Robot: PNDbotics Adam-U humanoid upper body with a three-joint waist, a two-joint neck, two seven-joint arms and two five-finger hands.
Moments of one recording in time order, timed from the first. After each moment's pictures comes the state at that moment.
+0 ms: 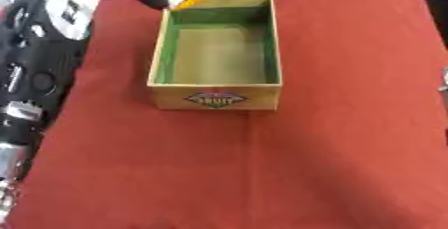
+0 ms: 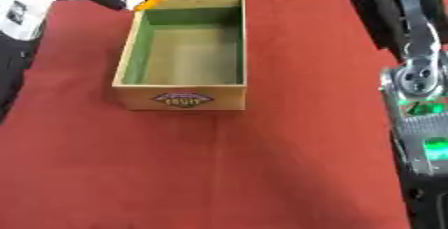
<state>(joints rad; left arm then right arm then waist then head) -1.21 0.26 -0.13 -1.06 -0.85 -0.25 -0.61 -0.56 -0.32 0.06 -1.98 0.42 0.22 -0.03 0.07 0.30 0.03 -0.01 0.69</state>
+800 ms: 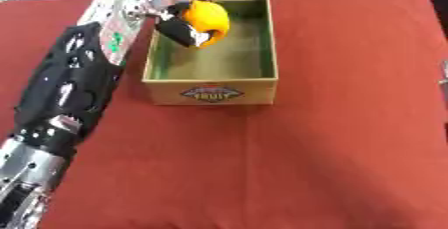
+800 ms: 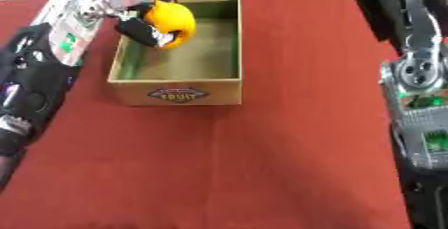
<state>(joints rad) -1.18 0.19 -0.14 -0.90 -0.98 -0.28 -0.61 -0.57 -0.32 0.06 -1.98 0.42 0.21 -0.03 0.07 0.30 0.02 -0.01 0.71</state>
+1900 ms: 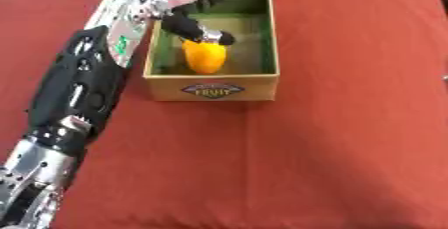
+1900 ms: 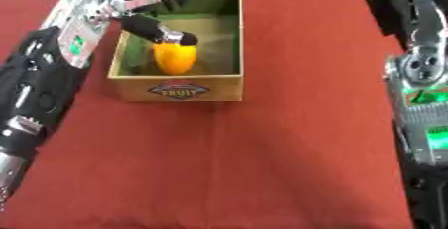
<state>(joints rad) -1.16 0.17 -0.06 -0.98 -0.97 -0.29 -0.54 -0.56 -0.31 0.05 -1.98 0.42 0.21 -0.04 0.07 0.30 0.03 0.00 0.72</state>
